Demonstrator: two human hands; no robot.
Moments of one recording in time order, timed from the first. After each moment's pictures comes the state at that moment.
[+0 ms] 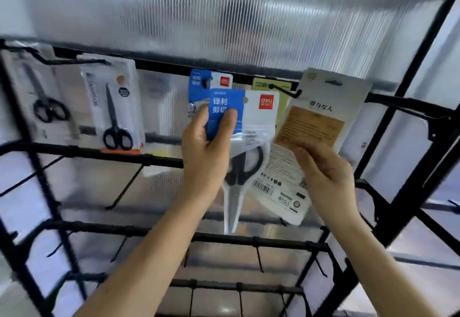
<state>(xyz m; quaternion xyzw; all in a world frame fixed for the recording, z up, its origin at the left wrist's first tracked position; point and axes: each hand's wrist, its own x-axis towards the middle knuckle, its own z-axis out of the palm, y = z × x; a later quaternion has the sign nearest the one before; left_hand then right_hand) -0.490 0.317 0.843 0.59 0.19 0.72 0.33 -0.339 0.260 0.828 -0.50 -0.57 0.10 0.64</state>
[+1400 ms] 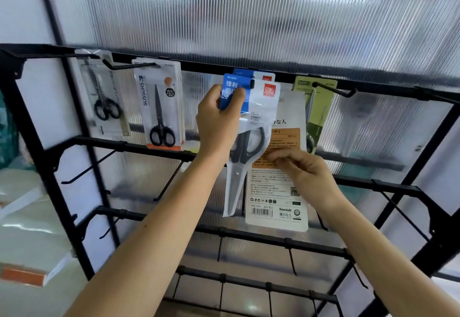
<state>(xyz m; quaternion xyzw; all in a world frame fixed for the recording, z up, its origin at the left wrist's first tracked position) -0.531 0.375 0.859 0.53 0.34 0.71 0.31 -0.386 0.311 0.813 -0.49 -0.63 0.31 0.52</state>
